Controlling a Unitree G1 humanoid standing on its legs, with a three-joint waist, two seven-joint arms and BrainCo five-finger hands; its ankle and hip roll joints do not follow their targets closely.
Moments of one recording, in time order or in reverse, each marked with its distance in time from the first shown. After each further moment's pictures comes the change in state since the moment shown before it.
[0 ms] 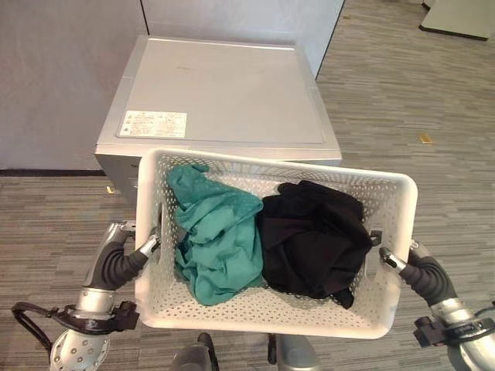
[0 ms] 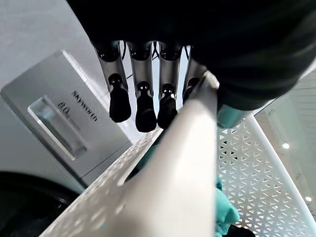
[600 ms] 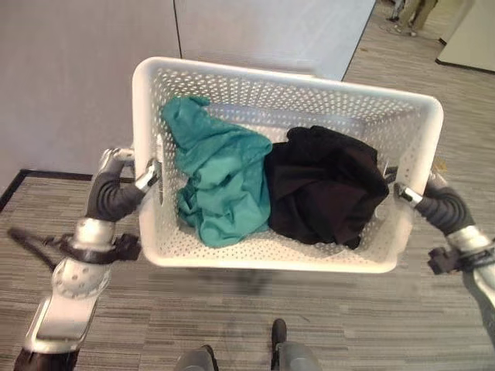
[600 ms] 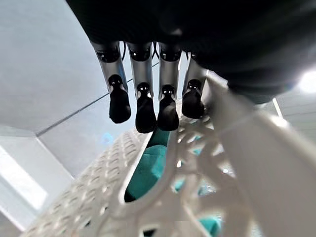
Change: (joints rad) left arm -0.619 0.131 -0.159 0.264 -0.140 0.042 0.015; right arm -0.509 -0.391 0.096 0.293 0.076 0.021 -0.148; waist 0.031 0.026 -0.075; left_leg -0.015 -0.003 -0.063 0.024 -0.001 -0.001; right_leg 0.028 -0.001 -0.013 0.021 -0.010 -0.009
